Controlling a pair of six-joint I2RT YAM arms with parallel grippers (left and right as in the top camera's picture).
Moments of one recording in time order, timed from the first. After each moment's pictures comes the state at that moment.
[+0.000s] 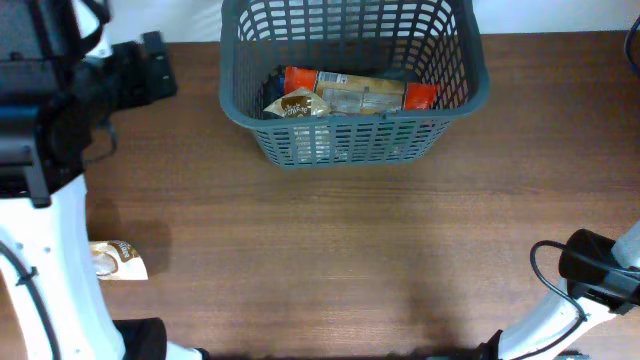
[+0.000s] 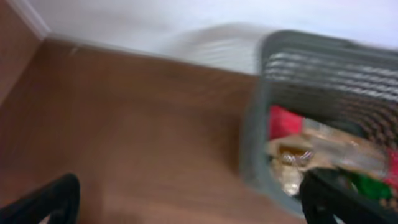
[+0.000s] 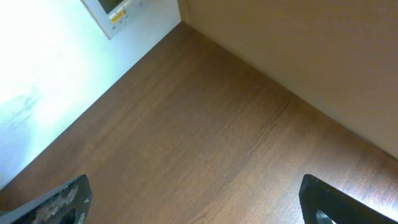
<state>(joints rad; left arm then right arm) 0.00 1.66 2.43 -1.46 -0.06 -0.18 -0.44 2.01 2.78 -1.56 0.25 0.35</state>
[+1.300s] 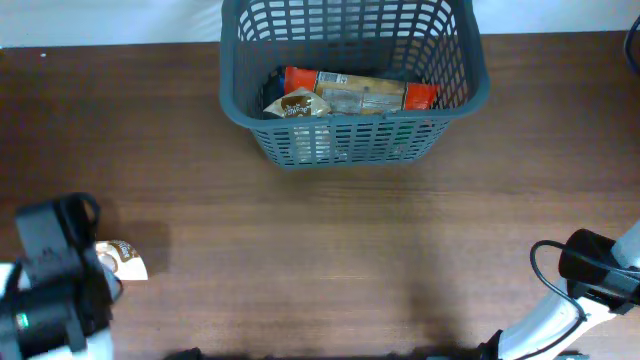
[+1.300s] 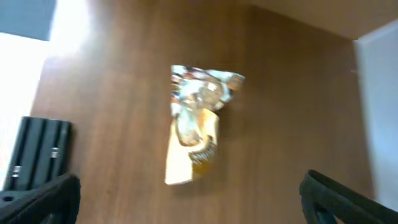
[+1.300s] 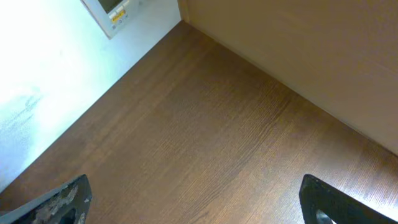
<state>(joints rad) 0.30 0.95 1.28 -1.40 -0.55 -1.33 -0.44 2.01 2.78 -1.56 0.24 0.36</state>
